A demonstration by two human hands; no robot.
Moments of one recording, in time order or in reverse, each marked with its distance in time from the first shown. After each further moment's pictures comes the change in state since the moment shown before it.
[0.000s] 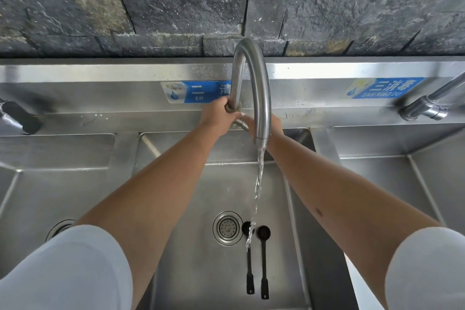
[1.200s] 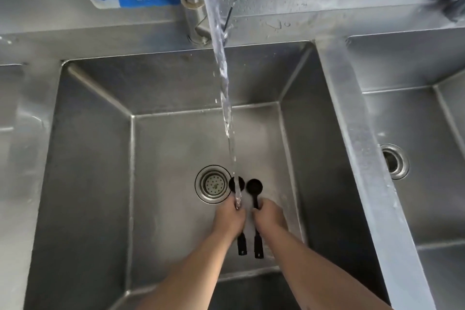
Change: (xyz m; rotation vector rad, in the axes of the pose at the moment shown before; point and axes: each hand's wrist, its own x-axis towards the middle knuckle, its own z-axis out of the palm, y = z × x) left_hand -0.241 -0.214 0.242 -0.014 -0.286 -0.534; right_hand -0.148 0.328 0.173 -0.131 -0.286 0.495
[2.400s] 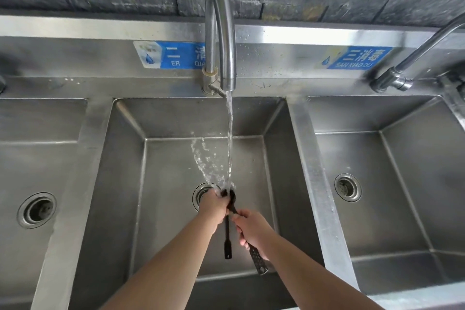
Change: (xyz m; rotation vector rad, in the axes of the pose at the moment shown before) left_hand -0.061 0.087 -0.077 -0.446 0.027 -0.150; right_hand -0.147 -0.048 -0.091 0.430 -0.353 -0.117
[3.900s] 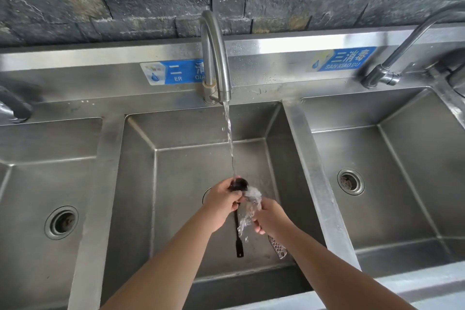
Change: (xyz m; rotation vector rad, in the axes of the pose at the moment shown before) left_hand -0.052 0.040 -0.026 -0.236 -0.340 0.162; right_hand -0.024 -0.012 -0.024 -0.196 0.120 -0.228
